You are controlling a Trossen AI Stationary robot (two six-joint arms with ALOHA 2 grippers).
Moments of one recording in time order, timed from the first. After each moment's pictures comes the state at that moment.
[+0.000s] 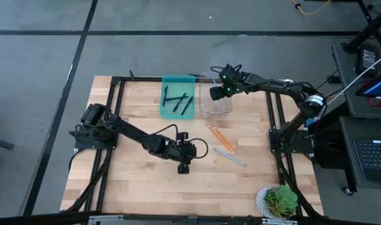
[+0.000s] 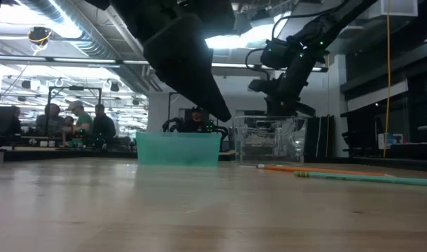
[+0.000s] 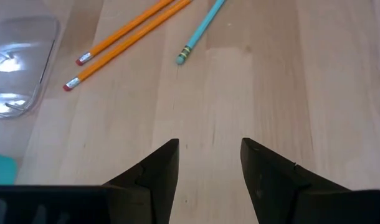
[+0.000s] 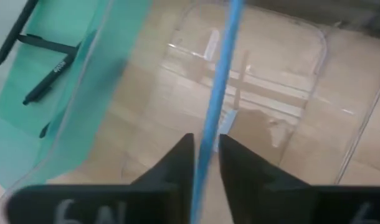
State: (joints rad) left arm -0.30 1.83 1.18 -0.25 -0.37 -0.21; right arm -0.61 1.64 1.11 -0.49 -0.02 0.60
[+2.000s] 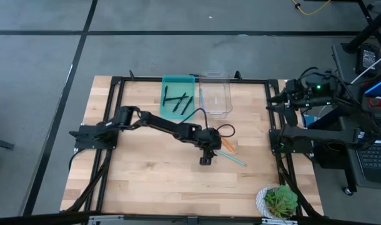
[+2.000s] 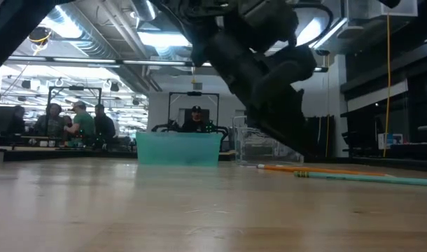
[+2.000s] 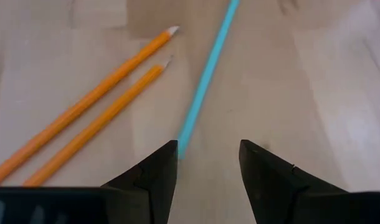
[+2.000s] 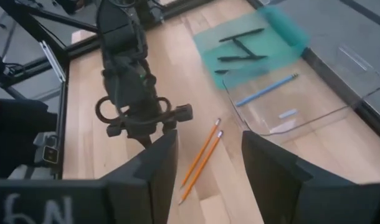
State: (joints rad) left arm -0.07 2.23 1.61 -0.23 0.08 0.02; right arm -0.43 0.74 1.35 -1.23 -0.24 0.12
